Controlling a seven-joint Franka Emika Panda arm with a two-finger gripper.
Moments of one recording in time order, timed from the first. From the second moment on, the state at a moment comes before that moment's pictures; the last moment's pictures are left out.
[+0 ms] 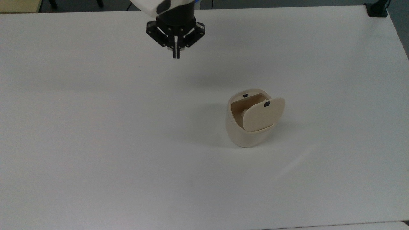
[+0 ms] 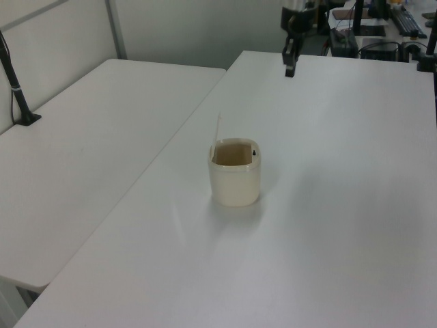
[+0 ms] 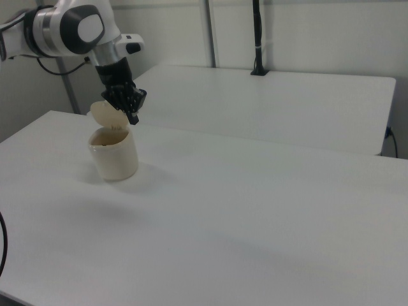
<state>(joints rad) 0.06 0.15 0.04 -1.54 -0.08 1.79 0.07</state>
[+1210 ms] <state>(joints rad) 0.00 0.10 0.03 -1.58 -0.08 1.70 0.07</state>
